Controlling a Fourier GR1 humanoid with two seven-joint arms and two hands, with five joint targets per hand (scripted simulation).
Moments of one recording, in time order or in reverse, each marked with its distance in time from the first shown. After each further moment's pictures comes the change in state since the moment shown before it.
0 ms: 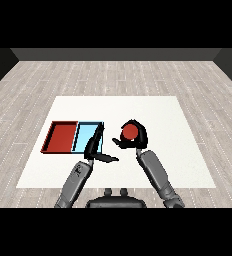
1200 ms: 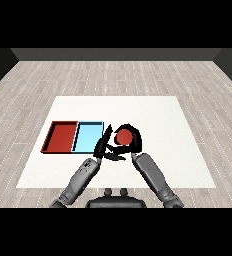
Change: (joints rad) left arm -0.124 0.000 -0.107 0.273 0.170 0.082 -0.101; right arm 0.009 0.011 0.109 -0.022 -0.033 -0.036 -0.069
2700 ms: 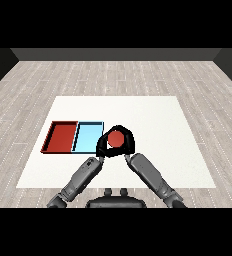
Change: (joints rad) left arm -0.064 0.023 -0.082 0.072 0.179 0.267 -0.041; right arm -0.074 -0.015 0.134 0.017 -0.095 -0.122 -0.011
